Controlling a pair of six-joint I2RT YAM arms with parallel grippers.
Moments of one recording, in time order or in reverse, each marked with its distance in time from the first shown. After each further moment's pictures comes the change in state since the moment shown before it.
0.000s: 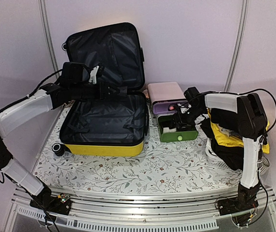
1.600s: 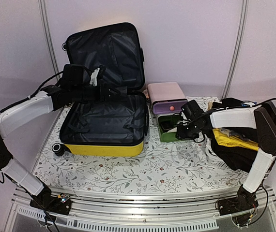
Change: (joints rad) left arm 0.000 0.000 -0.030 0.021 0.025 0.000; right arm 0.194 -0.332 -0.491 0.332 0.517 0.243
